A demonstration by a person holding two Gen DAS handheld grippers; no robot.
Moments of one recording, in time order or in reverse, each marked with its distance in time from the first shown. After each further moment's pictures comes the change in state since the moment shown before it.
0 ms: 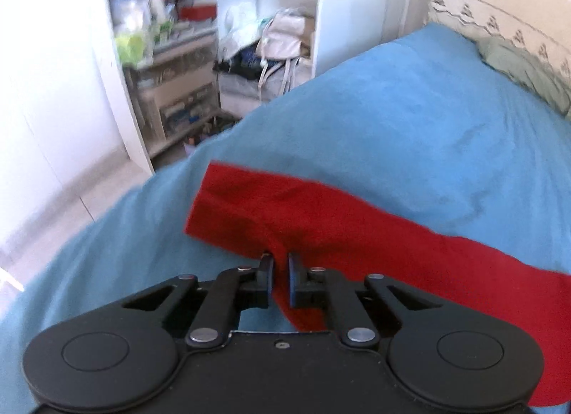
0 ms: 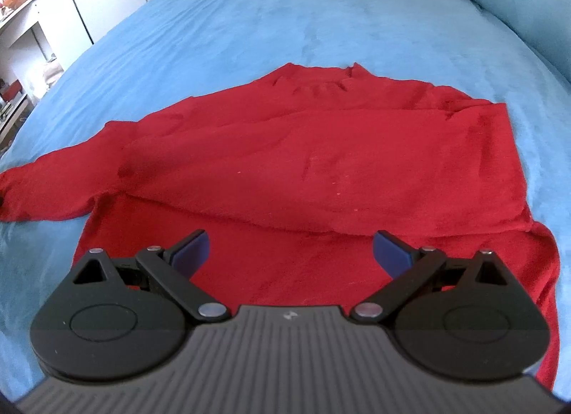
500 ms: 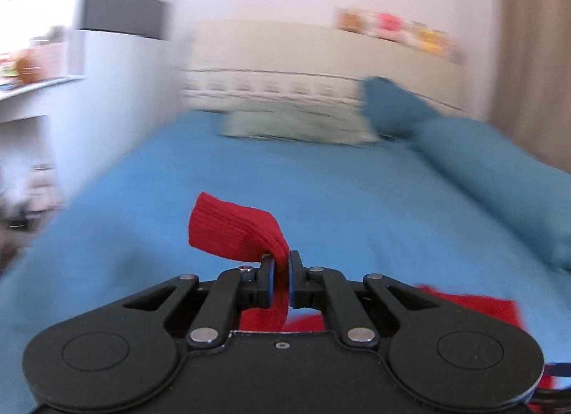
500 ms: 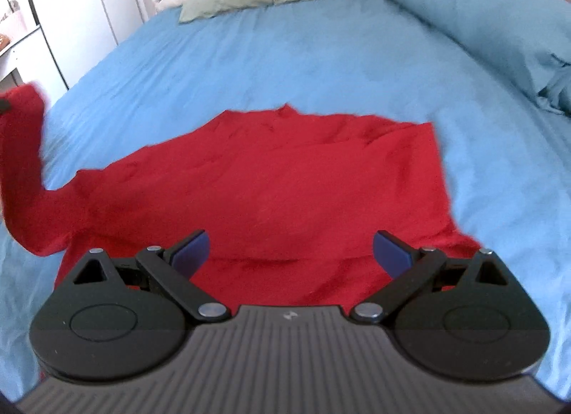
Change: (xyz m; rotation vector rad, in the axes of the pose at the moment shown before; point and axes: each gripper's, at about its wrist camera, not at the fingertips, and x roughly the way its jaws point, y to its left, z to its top) left arm -0.193 -0.260 -0.026 0.368 -0.287 -0.636; right arm -0.042 -0.064 0.002 0.082 -0.120 -0.062
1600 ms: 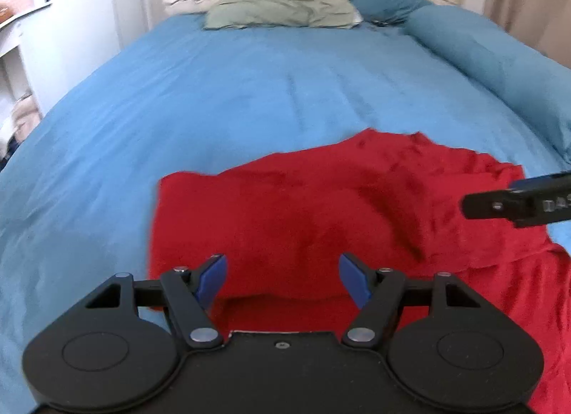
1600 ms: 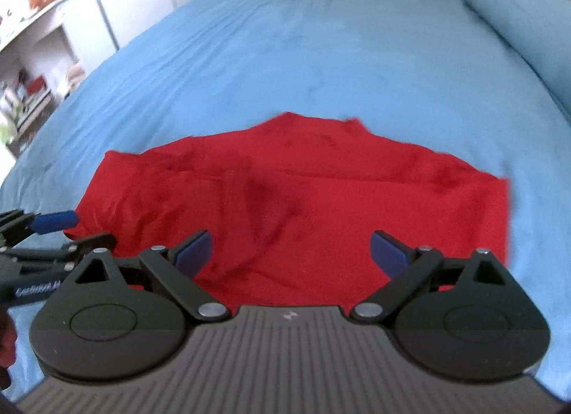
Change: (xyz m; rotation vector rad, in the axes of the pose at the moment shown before) left arm 0.024 -0.020 -0.102 0.058 0.329 0.086; right arm 0.051 0.044 0.049 -0.200 0.095 0.157
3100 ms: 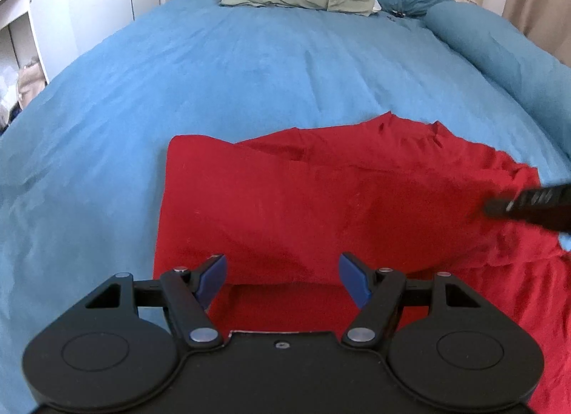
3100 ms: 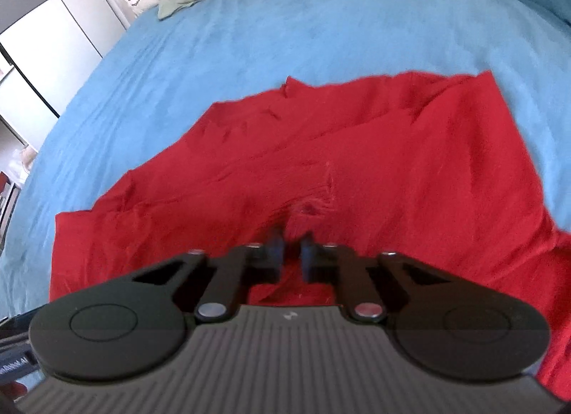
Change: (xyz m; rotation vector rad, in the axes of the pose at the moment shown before) left arm 0.015 0.008 -0.011 -0.054 0.056 -0.003; right arm 0.048 -0.051 -0.028 0.385 -0.023 -0.040
